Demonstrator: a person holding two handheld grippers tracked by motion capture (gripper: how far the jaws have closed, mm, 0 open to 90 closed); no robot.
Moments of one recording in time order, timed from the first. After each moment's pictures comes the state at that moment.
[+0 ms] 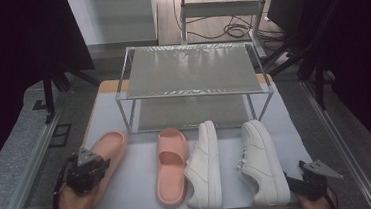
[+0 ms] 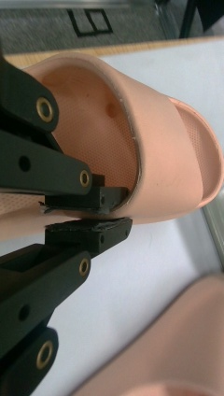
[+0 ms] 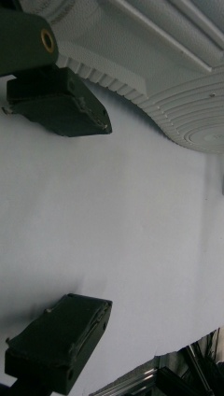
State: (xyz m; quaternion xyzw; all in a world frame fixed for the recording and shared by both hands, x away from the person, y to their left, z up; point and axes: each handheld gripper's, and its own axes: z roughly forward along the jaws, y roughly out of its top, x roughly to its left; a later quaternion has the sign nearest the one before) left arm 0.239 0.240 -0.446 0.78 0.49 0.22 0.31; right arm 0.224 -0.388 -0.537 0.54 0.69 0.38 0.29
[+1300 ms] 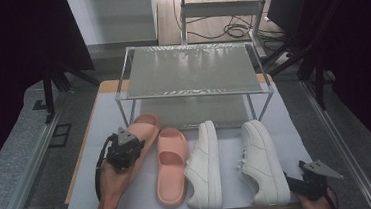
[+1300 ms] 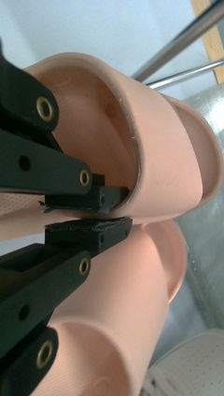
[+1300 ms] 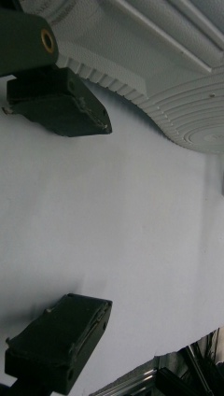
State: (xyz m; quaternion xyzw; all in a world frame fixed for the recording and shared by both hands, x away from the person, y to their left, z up) left arm 0.302 0.158 -0.450 0.79 0.45 0.22 0.36; right arm 0.224 -0.389 -0.537 0.54 0.69 0.38 0.29
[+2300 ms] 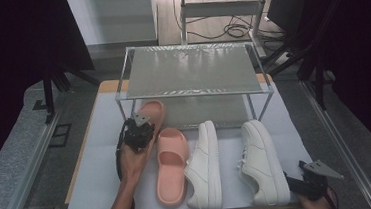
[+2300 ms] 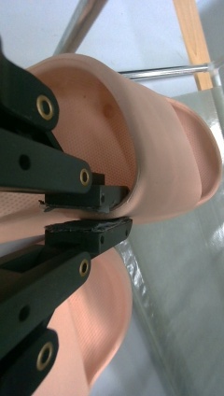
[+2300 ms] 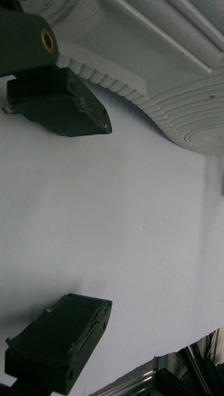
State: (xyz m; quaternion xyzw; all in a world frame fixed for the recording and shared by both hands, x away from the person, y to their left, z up) left arm 0.366 0.126 -0.473 0.76 0.48 0.25 0.35; right arm 0.224 -0.389 -0.537 0.54 0.69 0.38 0.29
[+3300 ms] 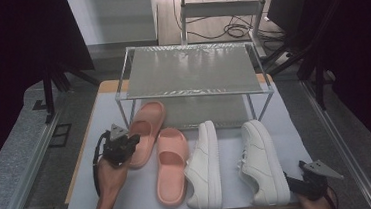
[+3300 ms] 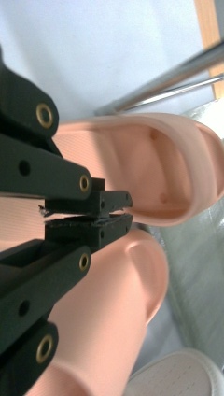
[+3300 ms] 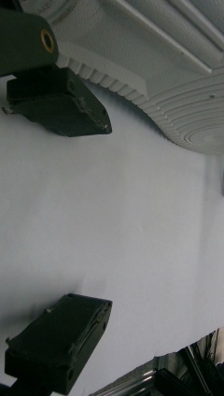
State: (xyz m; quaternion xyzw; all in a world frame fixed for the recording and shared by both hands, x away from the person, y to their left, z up) left arm 0.308 0.182 -0.458 0.76 0.47 0.21 0.39; right arm 0.224 -0.389 -0.537 0.54 0.69 0.38 0.29
